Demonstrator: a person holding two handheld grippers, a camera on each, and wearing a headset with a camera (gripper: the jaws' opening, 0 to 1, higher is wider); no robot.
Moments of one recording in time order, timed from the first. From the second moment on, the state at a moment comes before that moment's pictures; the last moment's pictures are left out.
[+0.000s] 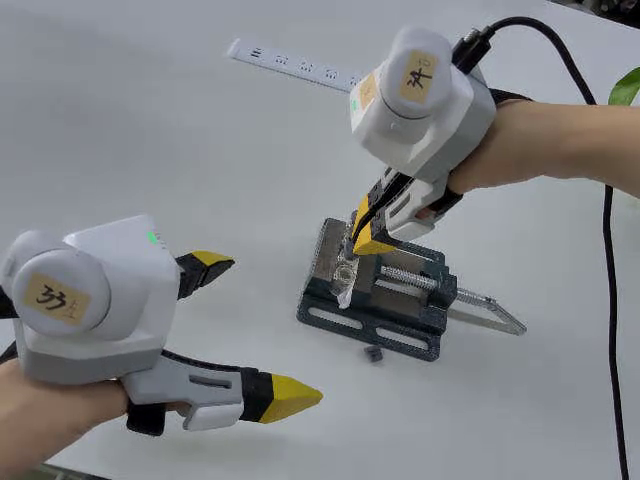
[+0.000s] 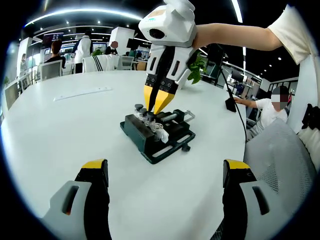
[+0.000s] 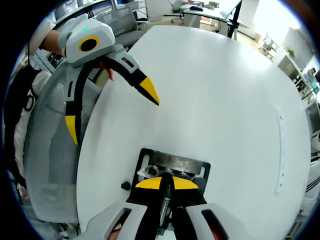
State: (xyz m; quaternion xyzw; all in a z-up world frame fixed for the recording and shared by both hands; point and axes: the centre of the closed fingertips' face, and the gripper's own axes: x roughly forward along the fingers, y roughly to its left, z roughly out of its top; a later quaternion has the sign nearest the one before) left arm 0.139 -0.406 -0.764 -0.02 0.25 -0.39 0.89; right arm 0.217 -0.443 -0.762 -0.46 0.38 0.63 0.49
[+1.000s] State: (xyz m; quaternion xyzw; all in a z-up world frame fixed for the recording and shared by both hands) left arm 0.144 -0.410 -0.769 -0.02 0.26 -0.39 0.88; right arm 0.220 -0.442 -0.766 -0.46 0.43 0.62 0.48
